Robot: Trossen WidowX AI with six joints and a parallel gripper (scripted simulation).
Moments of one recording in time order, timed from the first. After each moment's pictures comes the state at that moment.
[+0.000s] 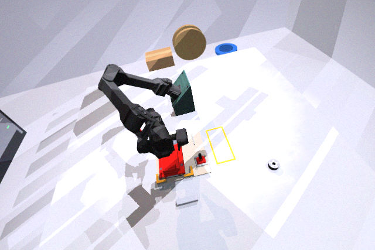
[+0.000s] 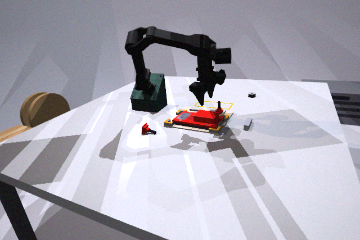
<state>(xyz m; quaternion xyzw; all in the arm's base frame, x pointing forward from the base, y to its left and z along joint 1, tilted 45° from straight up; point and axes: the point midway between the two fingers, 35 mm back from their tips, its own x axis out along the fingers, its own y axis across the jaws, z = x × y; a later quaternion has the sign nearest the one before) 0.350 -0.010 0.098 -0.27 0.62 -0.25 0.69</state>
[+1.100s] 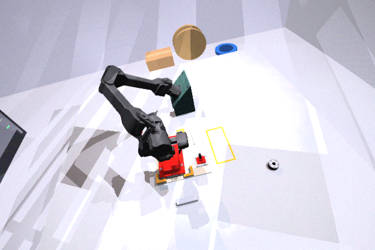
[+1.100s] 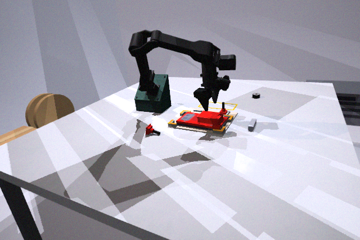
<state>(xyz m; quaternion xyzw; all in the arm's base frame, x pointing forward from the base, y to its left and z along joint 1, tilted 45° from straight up) 0.353 -0.026 0.085 -0.28 0.62 -0.25 0.69</state>
